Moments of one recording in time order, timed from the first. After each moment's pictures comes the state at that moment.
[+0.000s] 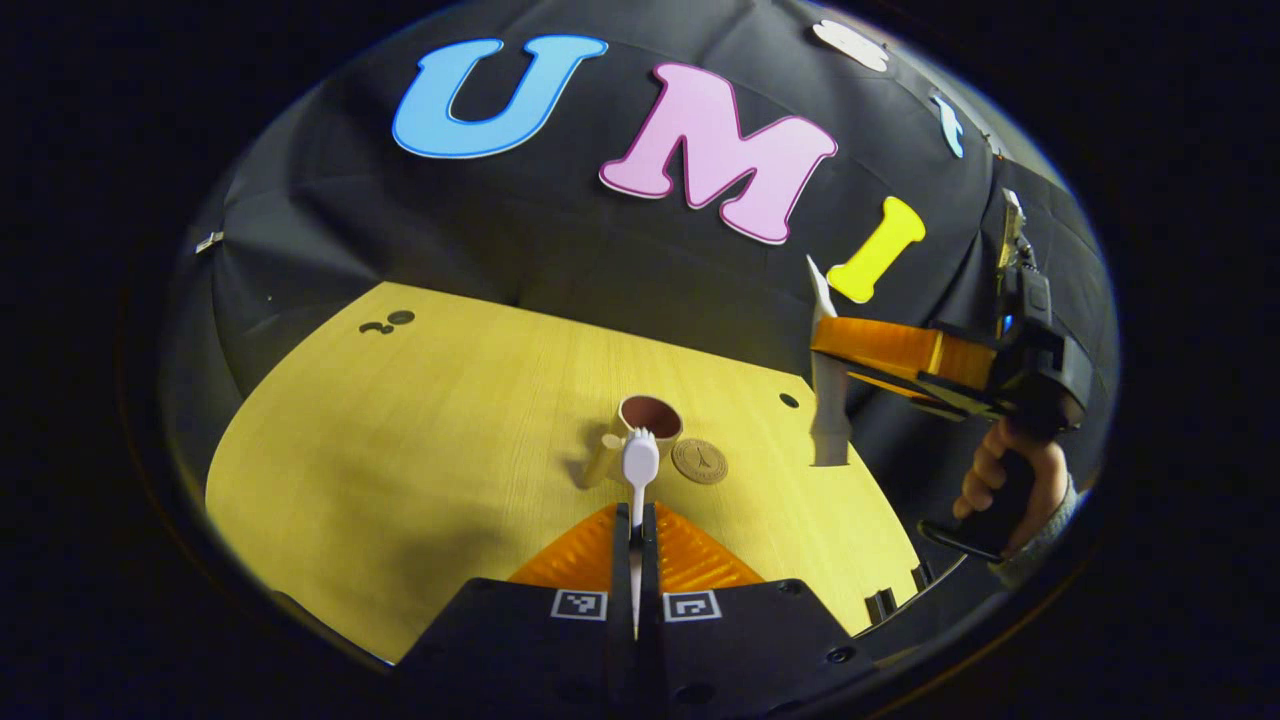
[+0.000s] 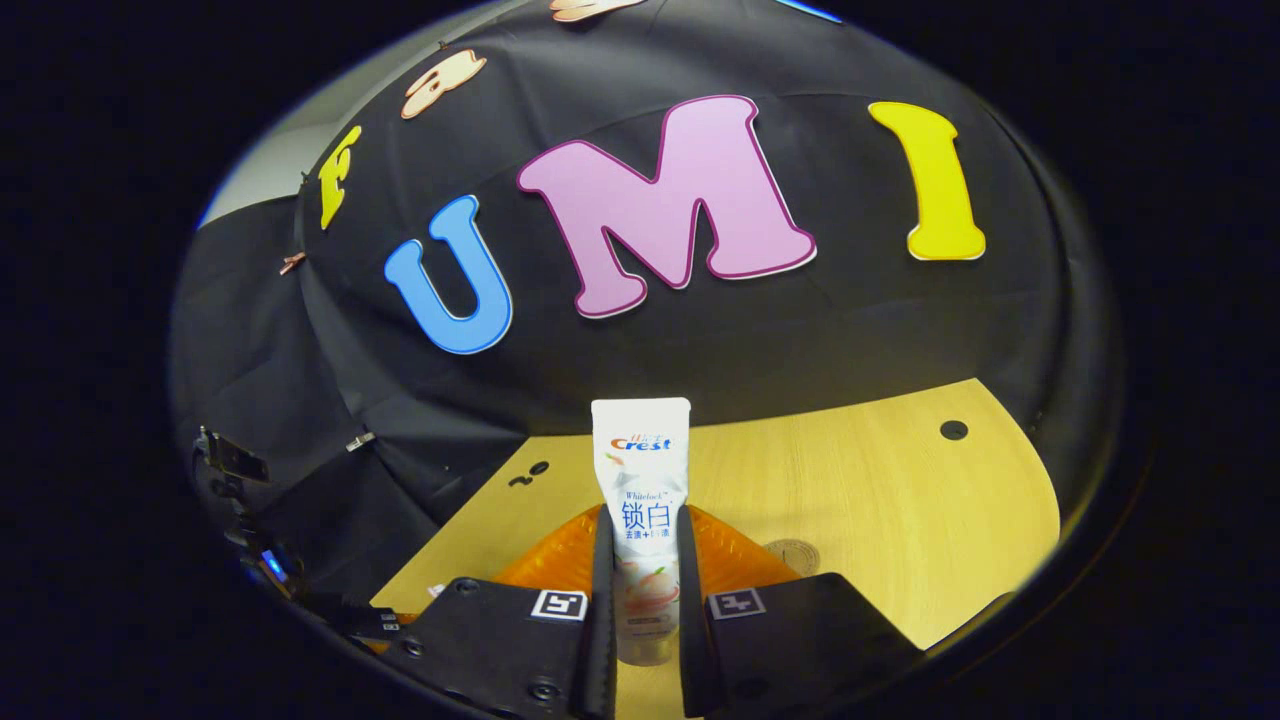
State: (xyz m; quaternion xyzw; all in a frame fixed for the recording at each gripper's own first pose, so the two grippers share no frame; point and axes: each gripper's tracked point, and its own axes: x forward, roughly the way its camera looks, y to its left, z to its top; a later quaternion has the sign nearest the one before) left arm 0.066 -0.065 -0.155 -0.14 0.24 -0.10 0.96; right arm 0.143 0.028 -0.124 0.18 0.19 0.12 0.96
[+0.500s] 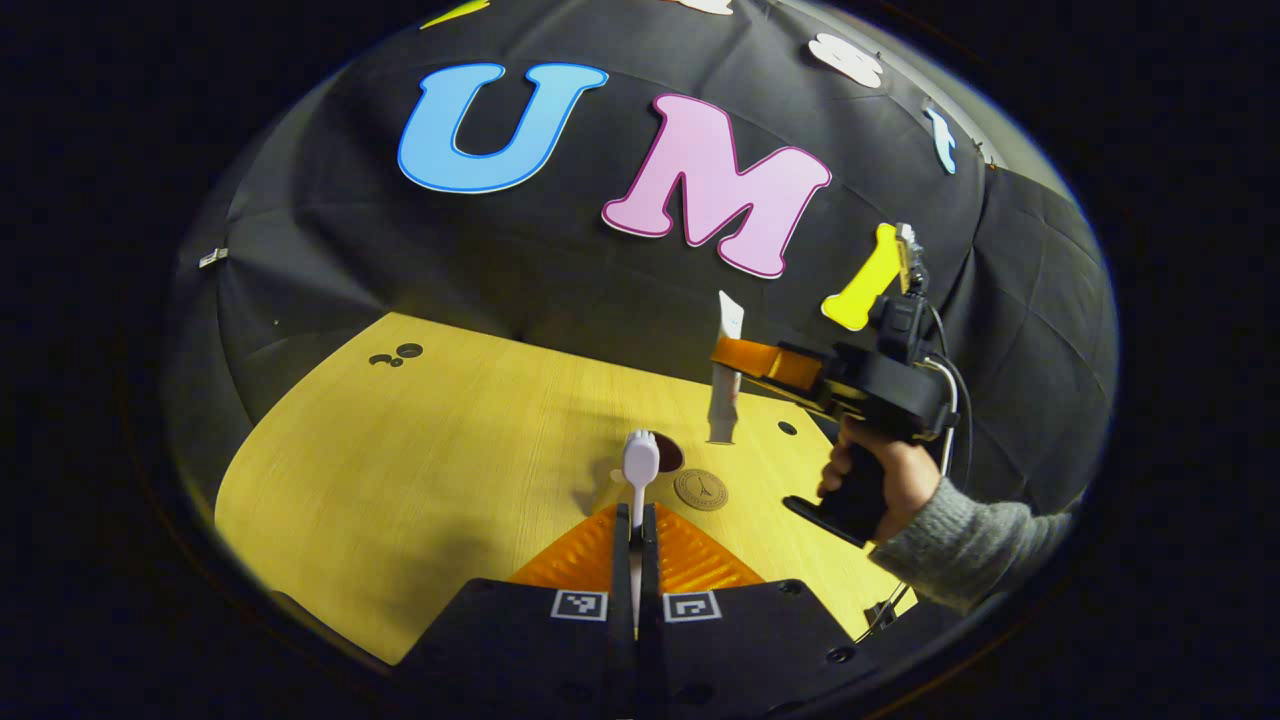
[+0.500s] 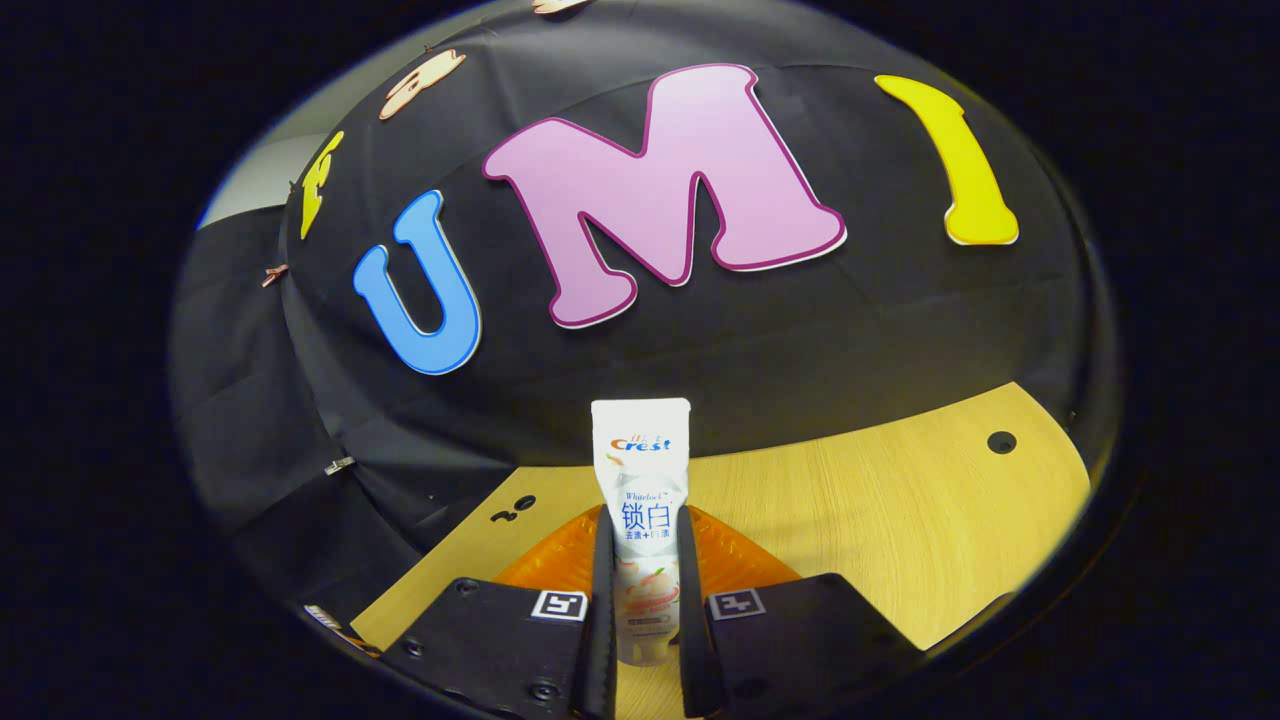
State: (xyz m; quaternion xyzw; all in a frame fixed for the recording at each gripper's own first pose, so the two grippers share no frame) left arm 0.070 -0.056 -0.132 -0.14 0.20 -0.10 0.97; right arm 0.240 0.047 -0.171 0.19 0.15 0.12 0.96
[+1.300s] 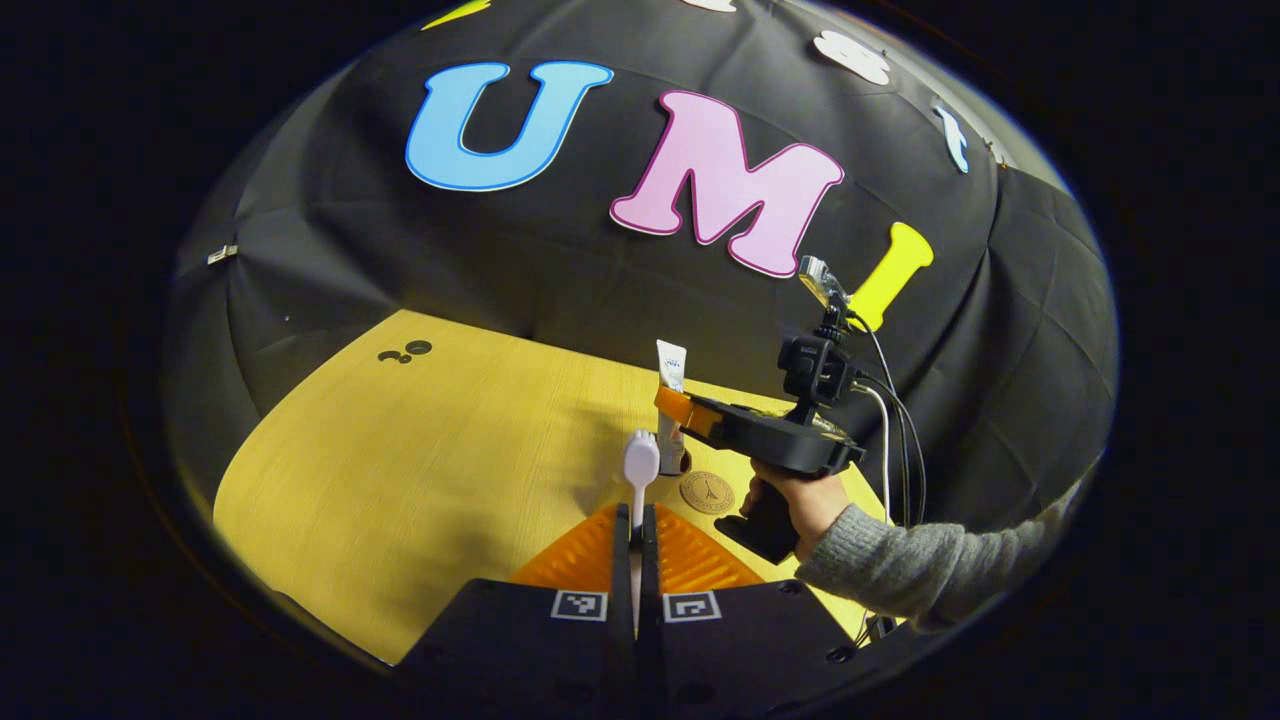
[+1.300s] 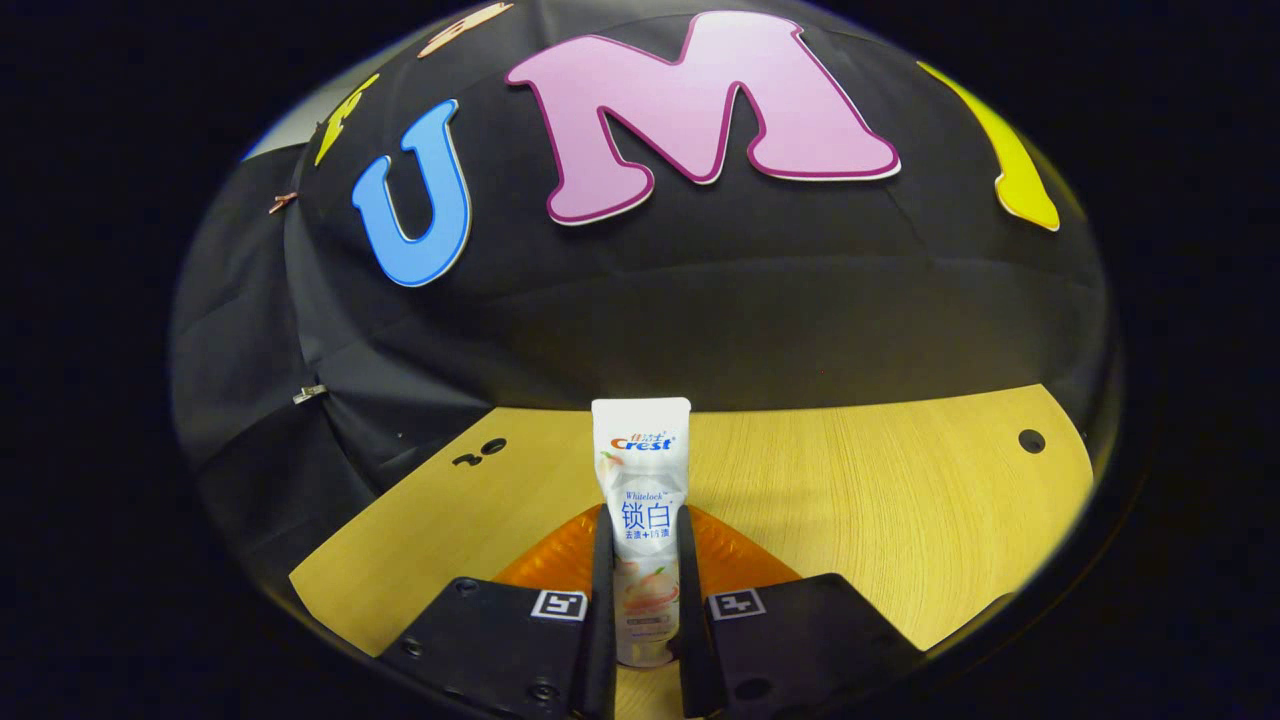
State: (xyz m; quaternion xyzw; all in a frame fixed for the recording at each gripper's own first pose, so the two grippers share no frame) left arm 0.075 -0.062 -0.130 -0.14 0.21 -0.07 0.96; right arm 0.262 0.076 -0.258 0.12 0.21 0.14 0.96
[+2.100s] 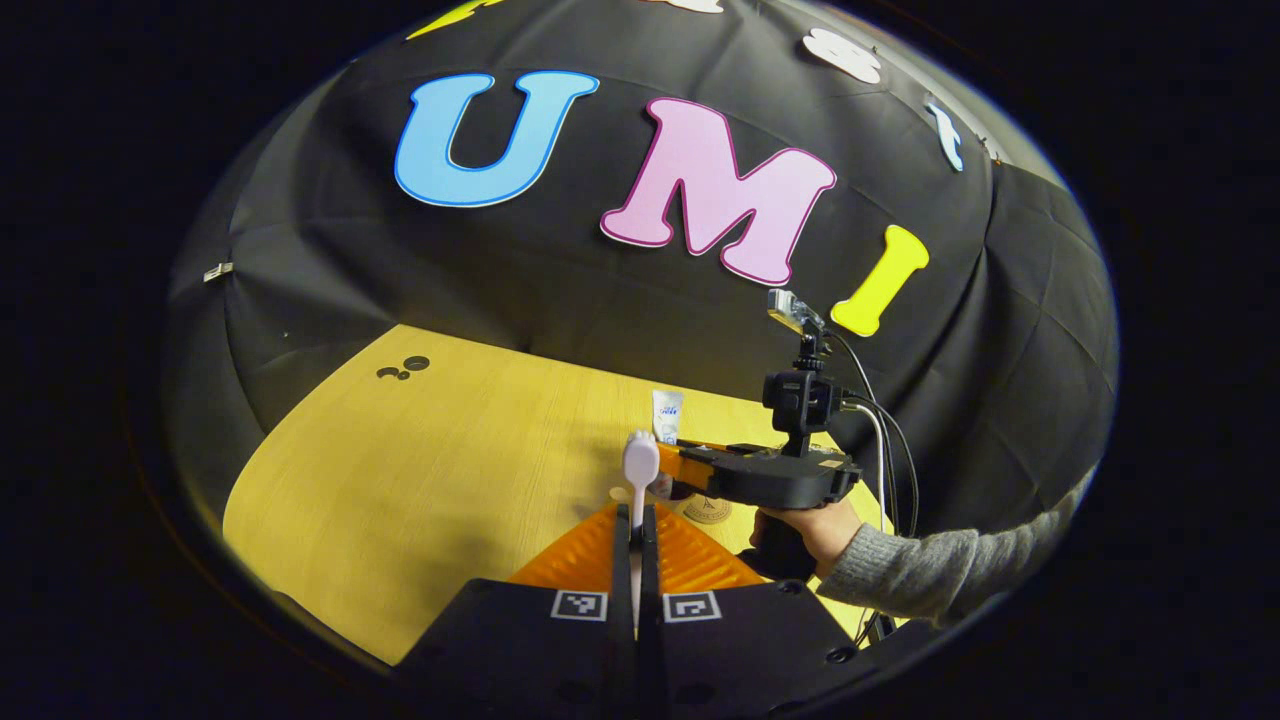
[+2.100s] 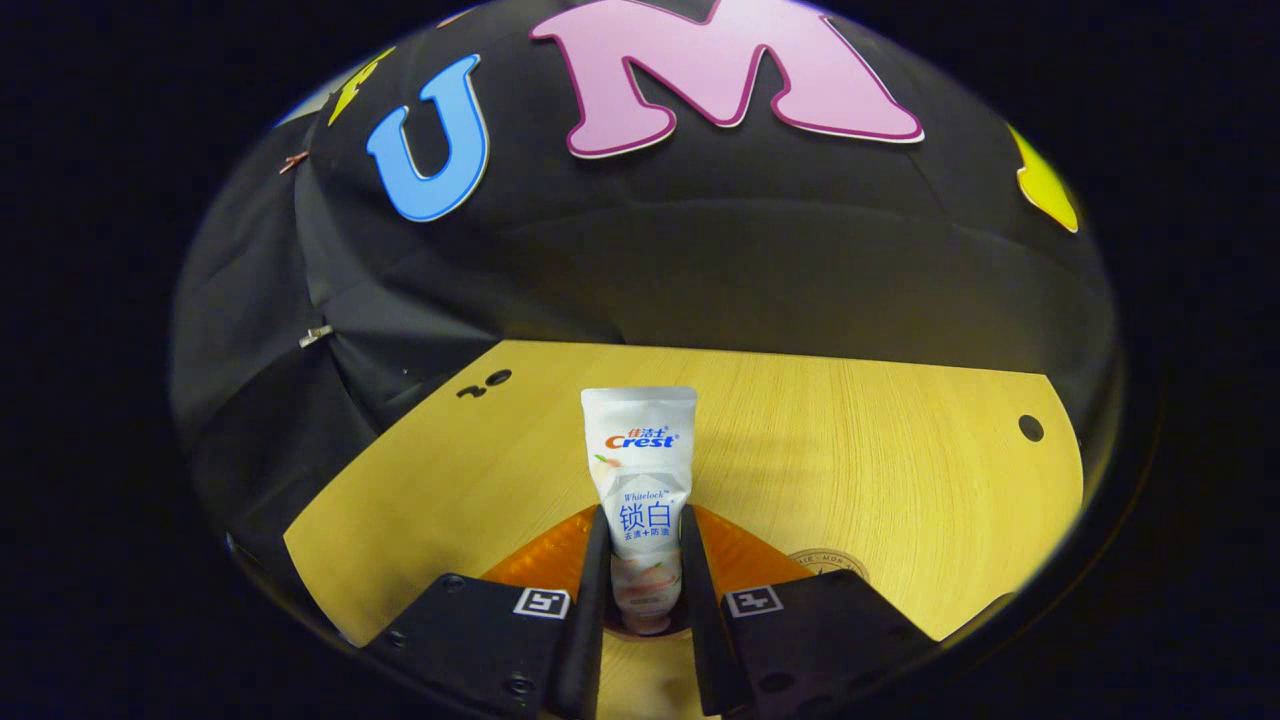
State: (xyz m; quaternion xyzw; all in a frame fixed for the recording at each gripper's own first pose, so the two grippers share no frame) left arm 0.081 -0.067 -0.114 -0.13 0.20 -0.08 0.97; right arm 0.221 0.077 -0.295 0.07 0.30 0.17 0.94
